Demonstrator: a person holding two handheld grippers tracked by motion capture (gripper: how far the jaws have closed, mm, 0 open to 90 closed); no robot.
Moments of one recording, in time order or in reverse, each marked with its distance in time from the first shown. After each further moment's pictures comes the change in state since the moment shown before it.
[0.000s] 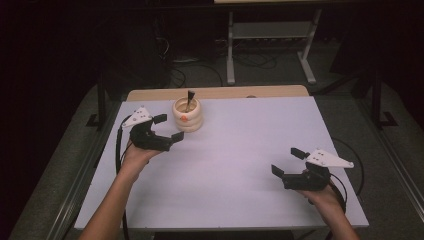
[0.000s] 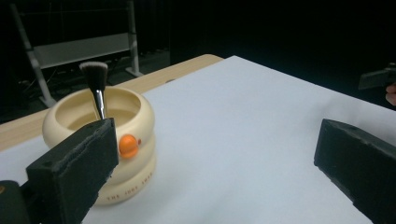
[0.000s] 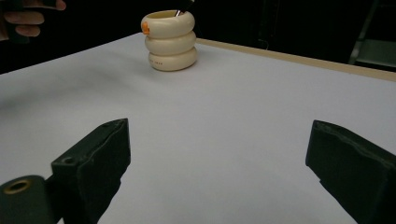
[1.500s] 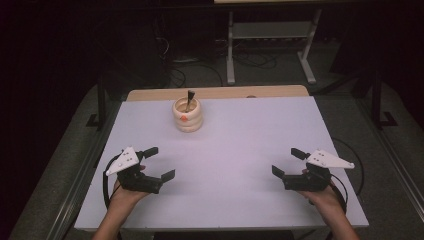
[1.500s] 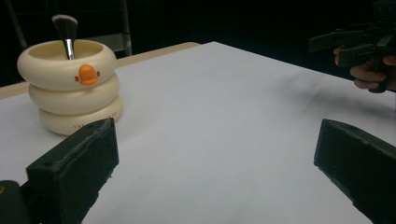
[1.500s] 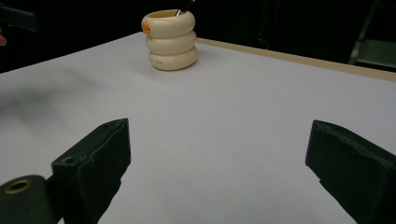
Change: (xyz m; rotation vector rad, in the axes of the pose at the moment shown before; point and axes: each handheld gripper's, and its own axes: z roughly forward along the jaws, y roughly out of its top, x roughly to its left) left arm -0.054 -0.063 -0.059 -0.029 -0.010 0.010; right arm 0.001 0.000 -0.001 -0.001 -0.001 -0.005
